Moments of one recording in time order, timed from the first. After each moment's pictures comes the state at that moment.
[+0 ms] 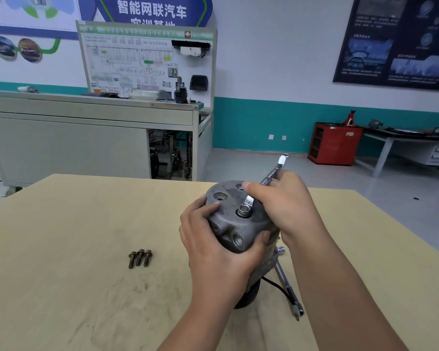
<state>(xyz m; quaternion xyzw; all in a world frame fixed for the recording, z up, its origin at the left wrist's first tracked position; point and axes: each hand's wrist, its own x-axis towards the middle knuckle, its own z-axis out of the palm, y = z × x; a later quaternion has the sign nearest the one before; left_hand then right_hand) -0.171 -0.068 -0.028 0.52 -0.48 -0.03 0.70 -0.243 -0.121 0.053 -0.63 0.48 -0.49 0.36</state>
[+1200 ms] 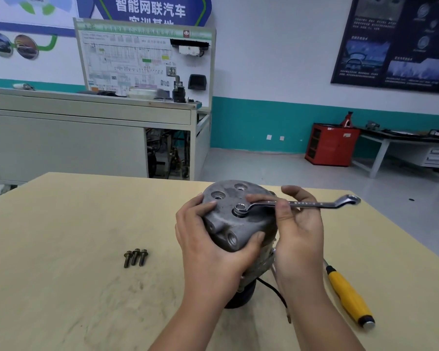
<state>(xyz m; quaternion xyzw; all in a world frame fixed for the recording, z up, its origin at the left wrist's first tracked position) -0.167 -0.069 -0.028 0.52 -0.49 -0.04 0.70 -0.257 -0.099 0.001 -0.55 0.24 -0.68 0.43</state>
